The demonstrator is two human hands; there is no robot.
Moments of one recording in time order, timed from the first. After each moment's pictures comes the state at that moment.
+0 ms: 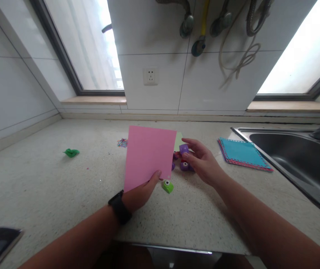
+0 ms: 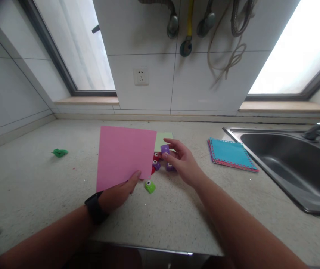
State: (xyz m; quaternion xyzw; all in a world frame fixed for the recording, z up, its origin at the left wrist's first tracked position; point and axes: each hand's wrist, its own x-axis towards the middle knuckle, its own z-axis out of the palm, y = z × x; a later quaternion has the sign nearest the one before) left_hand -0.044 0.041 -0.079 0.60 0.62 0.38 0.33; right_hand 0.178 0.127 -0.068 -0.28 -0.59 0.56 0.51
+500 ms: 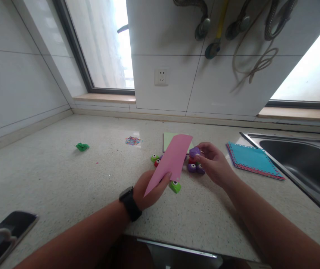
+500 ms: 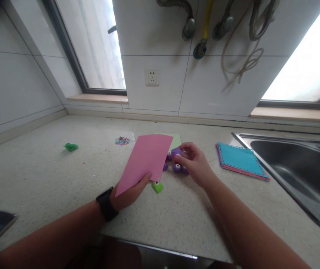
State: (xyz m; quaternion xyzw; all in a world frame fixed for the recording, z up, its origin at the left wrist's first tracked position) left_hand -0.045 0.041 -0.092 0.65 0.55 0.42 0.32; right_hand 0.187 0.139 -0.077 -0.30 -0.59 0.54 0.52
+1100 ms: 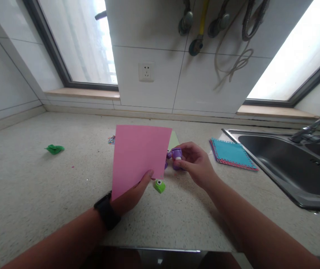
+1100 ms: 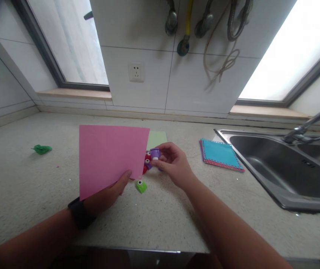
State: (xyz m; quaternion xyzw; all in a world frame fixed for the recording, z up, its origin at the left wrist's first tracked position) left_hand -0.040 0.037 -0.082 0.57 0.64 0.41 0.31; right_hand 0.173 0.115 -0.065 -0.26 -0.61 0.53 0.53
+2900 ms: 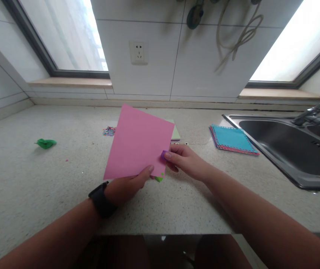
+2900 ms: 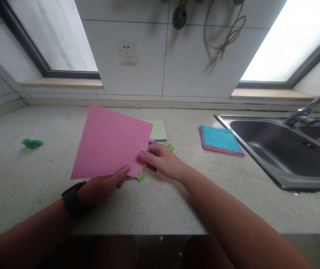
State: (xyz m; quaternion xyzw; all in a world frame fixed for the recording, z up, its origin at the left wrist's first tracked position) left_hand -0.048 0.036 -0.075 0.64 0.56 0.34 0.40; right_hand 0.164 0.105 -0.066 -0.29 -0.69 0.59 0.30
